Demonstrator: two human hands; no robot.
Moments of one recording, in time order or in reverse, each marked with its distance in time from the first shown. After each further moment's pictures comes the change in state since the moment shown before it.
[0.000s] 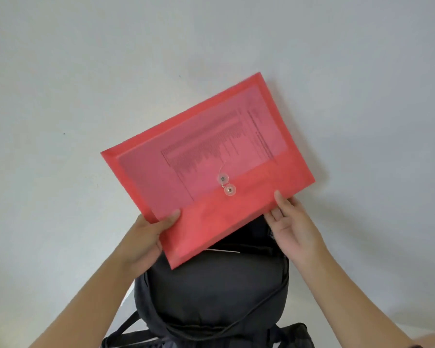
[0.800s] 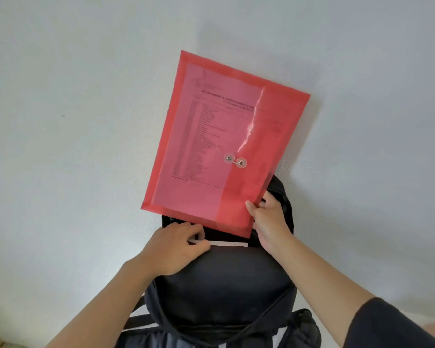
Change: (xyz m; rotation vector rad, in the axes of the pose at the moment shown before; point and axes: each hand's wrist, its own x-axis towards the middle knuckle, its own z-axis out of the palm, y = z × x) left_hand 0.011 -0.040 -0.013 1.558 -0.268 0.076; right_hand 0.021 0.066 0.013 -0.735 0.144 0.040
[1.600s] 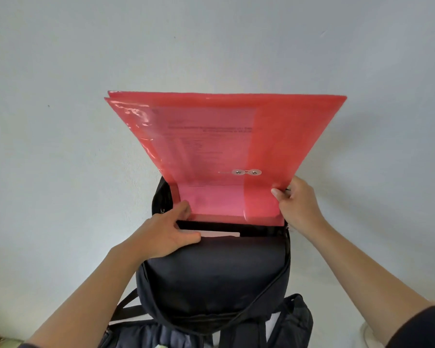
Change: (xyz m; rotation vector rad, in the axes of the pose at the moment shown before) left_hand 0.003 -0.007 -0.006 -0.213 -0.034 -0.095; right_hand -0.002 -0.025 -0.071 -0.690 0.142 -0.332
